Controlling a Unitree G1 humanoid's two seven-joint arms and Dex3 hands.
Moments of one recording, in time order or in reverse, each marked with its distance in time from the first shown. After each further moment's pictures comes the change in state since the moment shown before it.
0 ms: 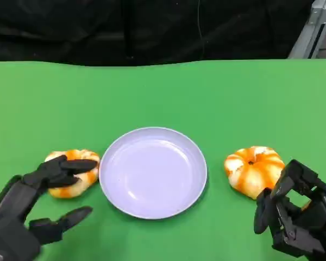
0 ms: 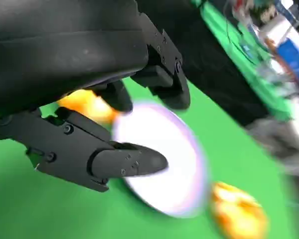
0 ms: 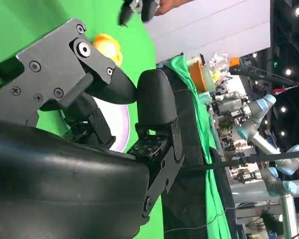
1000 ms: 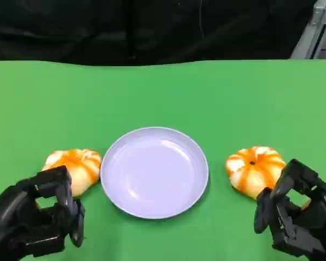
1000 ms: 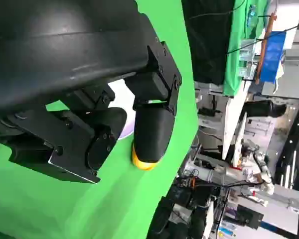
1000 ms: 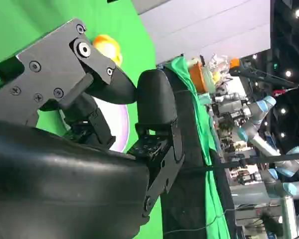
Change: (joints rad) left arm -0.029 -0.092 0.101 0.015 -0.792 0.403 -0.388; right arm -0.001 -0.001 0.000 -0.005 0.000 0.002 -0.001
